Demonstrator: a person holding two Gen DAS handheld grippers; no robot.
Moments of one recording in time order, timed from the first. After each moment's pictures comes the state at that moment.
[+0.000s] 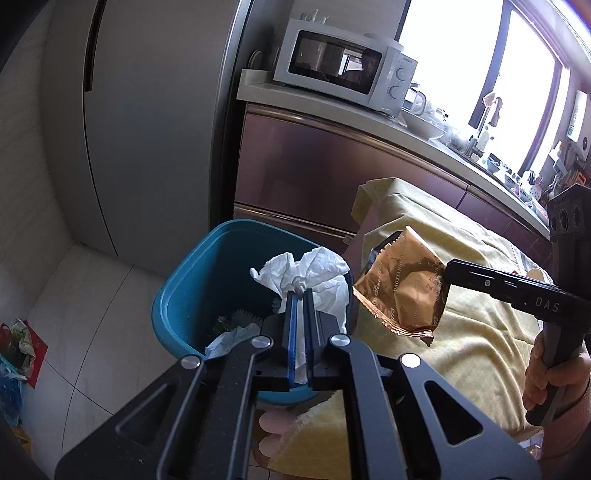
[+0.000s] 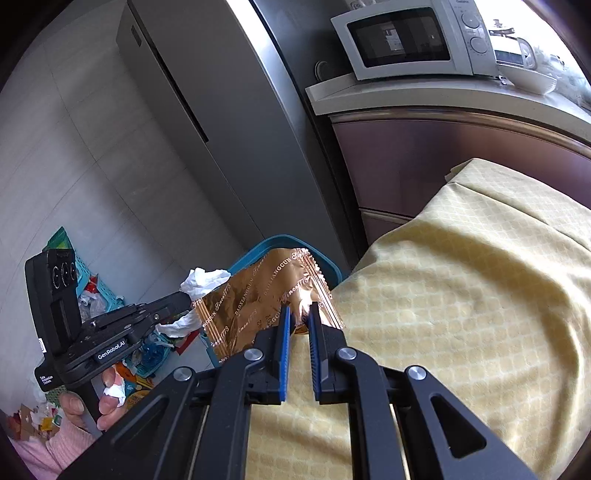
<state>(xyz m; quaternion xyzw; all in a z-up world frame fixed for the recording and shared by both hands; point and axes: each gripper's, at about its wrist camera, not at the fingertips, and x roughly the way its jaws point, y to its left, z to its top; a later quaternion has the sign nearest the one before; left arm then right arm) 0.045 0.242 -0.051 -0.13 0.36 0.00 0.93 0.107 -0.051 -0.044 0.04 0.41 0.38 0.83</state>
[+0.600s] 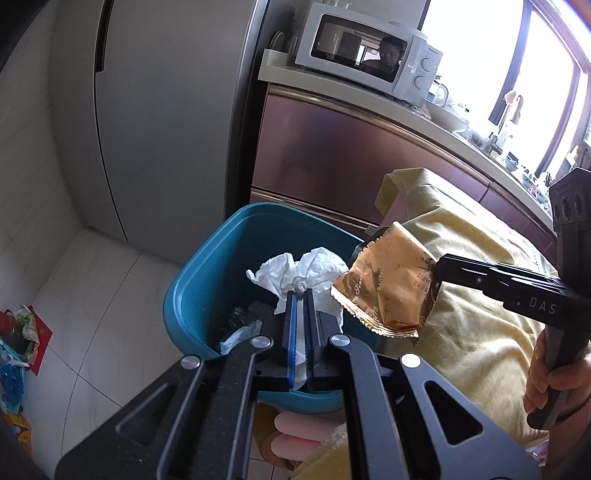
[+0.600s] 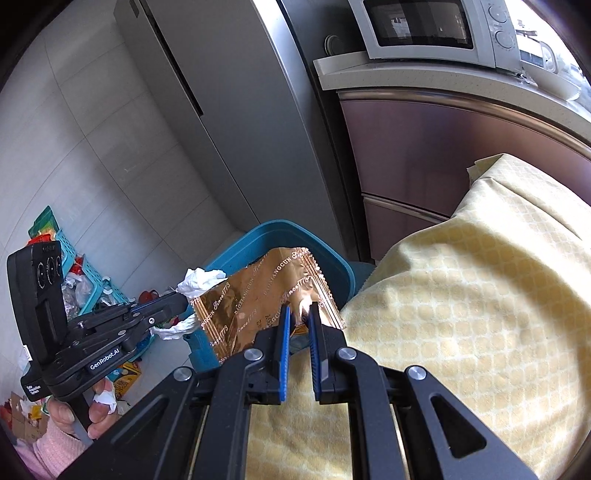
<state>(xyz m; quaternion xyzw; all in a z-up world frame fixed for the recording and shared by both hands) 0.069 0.260 -0.081 -0.14 0.38 0.03 0.91 0.119 -0.006 -0.064 0.00 0.43 0.37 0.82</state>
